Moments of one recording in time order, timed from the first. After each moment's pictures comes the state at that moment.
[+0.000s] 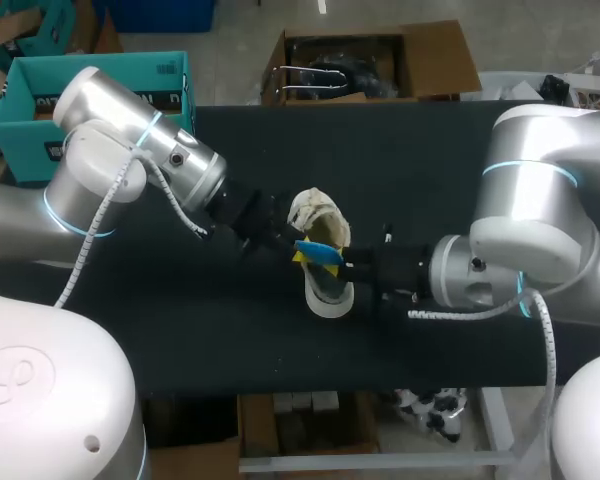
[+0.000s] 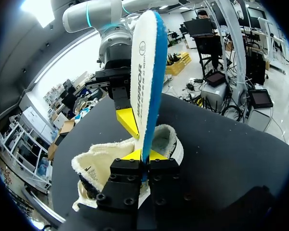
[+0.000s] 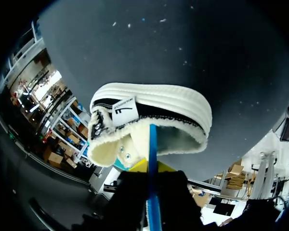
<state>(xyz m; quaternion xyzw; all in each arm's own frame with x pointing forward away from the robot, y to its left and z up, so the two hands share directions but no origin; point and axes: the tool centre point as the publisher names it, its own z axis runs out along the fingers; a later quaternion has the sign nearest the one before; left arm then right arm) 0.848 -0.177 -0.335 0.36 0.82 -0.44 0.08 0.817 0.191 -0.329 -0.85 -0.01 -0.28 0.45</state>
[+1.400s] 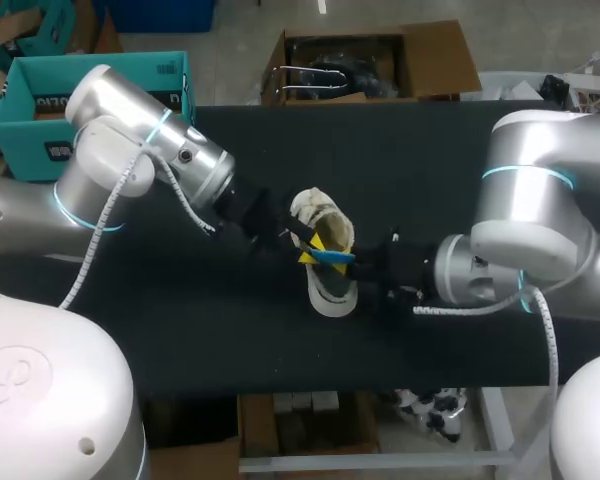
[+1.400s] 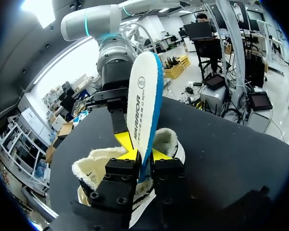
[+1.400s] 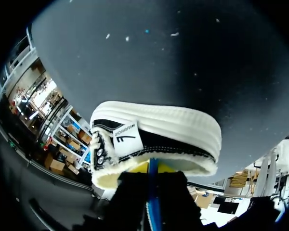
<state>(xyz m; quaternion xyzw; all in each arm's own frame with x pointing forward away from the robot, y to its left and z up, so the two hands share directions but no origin) 0.848 -0.190 -0.334 0.37 0.81 -0.46 0.06 0.839 0.174 -0.353 -0.85 0.01 -0.27 0.45</state>
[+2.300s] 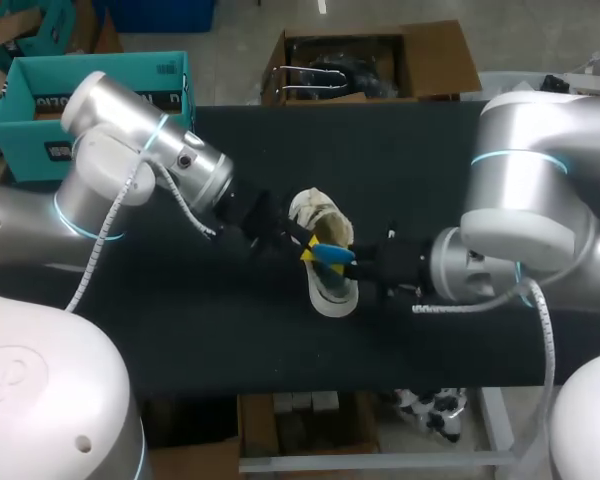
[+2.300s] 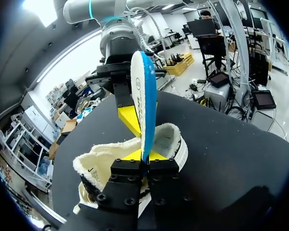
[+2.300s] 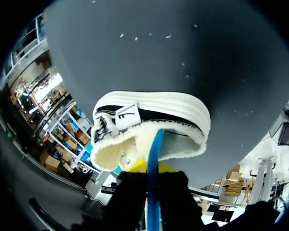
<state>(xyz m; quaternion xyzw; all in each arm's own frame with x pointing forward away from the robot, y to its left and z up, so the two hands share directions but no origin) 0.853 -0.190 -0.338 0.35 0.81 -0.45 0.08 0.821 0.180 -0.332 -0.87 -0.01 -0.27 0.41</state>
